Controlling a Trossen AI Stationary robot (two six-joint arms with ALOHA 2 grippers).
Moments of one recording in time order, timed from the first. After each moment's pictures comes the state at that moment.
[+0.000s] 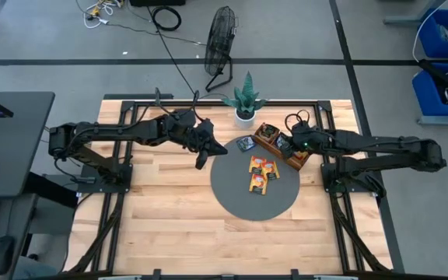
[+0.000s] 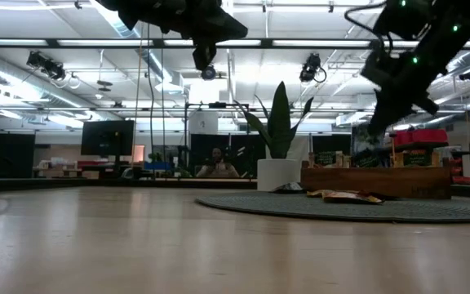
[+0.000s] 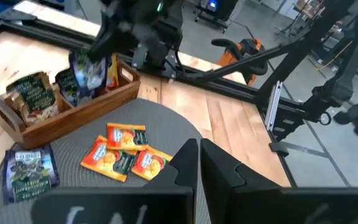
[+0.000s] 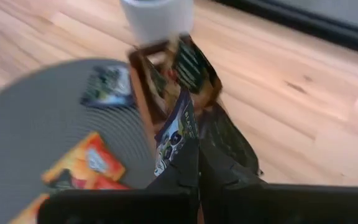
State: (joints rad) left arm 0.20 1.42 1.03 0.05 0.36 -0.25; right arm -0.23 0.88 0.57 -0.60 0.40 0.66
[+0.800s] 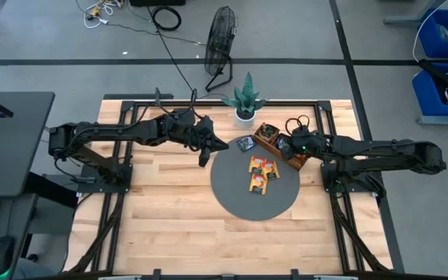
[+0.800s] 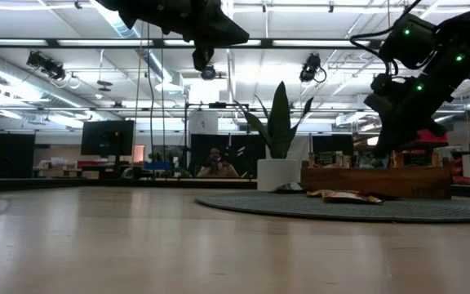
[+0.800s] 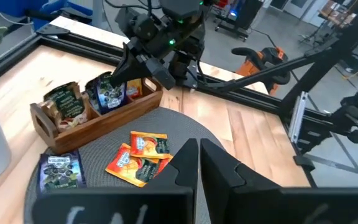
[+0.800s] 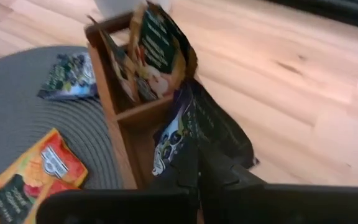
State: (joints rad) left arm 0.20 1.42 1.03 0.06 0.26 -0.24; right arm -0.28 0.88 0.40 -0.42 0.41 0.64
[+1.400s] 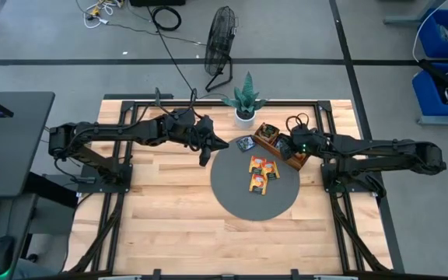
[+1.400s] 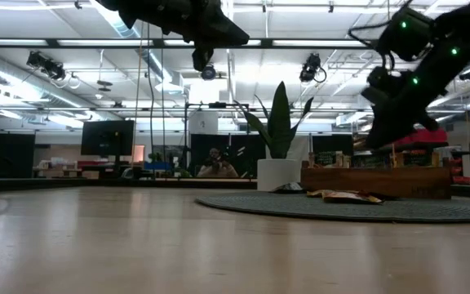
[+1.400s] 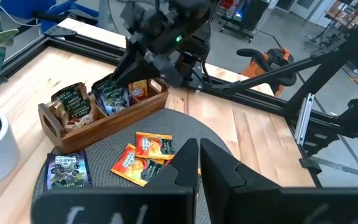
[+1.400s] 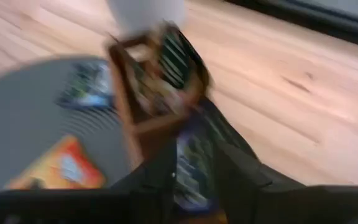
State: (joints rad) left arm 0.20 1.42 1.03 0.06 0.24 -0.24; right arm -0.29 0.88 0.43 -0.42 0.39 0.59
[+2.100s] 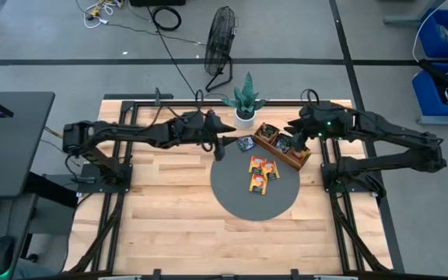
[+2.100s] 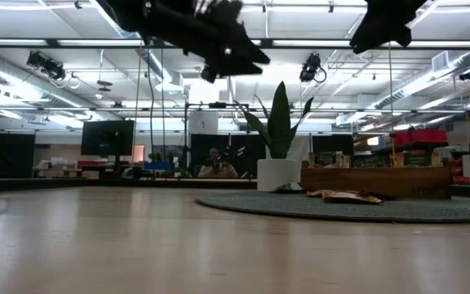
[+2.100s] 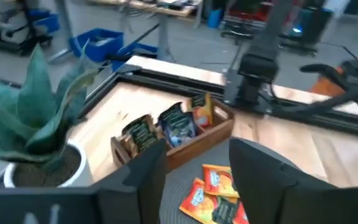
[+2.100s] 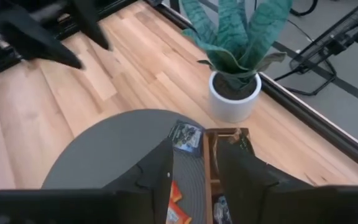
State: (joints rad) left arm 0.19 1.58 1.04 0.29 -0.03 -0.12; right arm -0.23 0.88 1.06 -0.85 0.23 0.35
